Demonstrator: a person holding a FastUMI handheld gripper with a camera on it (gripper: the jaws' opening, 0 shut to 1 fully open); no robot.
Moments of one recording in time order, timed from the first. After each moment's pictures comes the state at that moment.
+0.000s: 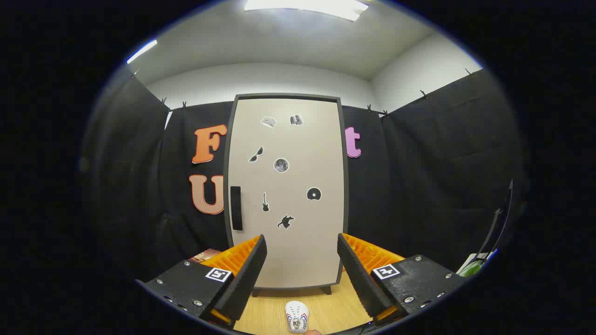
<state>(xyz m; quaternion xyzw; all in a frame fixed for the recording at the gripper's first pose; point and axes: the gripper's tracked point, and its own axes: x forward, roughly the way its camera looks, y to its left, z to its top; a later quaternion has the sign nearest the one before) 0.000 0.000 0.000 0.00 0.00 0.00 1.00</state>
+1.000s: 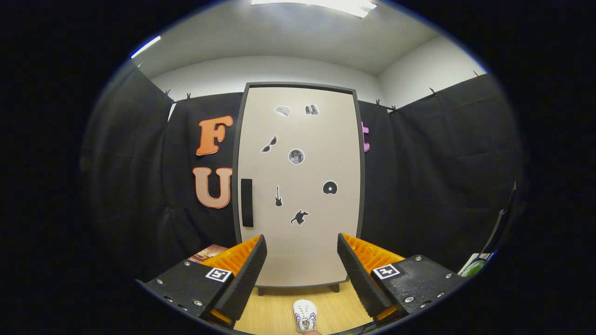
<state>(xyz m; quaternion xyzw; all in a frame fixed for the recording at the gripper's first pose) 0.031 0.041 -0.014 -0.01 0.02 0.01 1.00</state>
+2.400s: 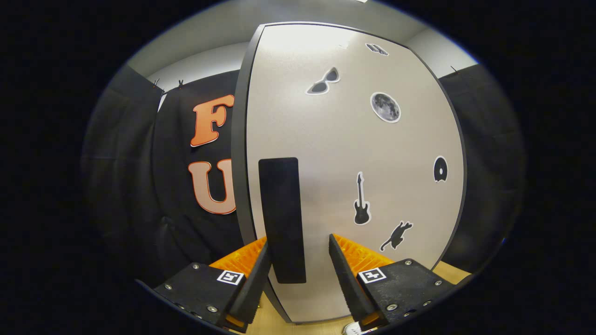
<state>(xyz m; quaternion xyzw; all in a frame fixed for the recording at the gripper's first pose) 0.248 0.177 -0.067 0.04 0.06 0.04 1.00</state>
